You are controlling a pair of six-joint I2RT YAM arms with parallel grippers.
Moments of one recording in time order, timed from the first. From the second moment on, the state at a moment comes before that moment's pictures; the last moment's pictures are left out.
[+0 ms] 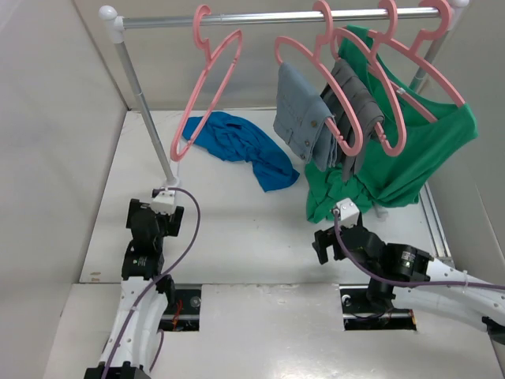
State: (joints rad) left arm 0.00 0.45 0.24 -0.23 -0.17 0.35; right arm 1.12 0.54 0.54 -0.67 0.53 0.42
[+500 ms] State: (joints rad) left arm 0.00 0.38 0.29 -0.24 -0.03 0.41; right arm 1.12 0.77 0.91 -0.65 0.43 0.15
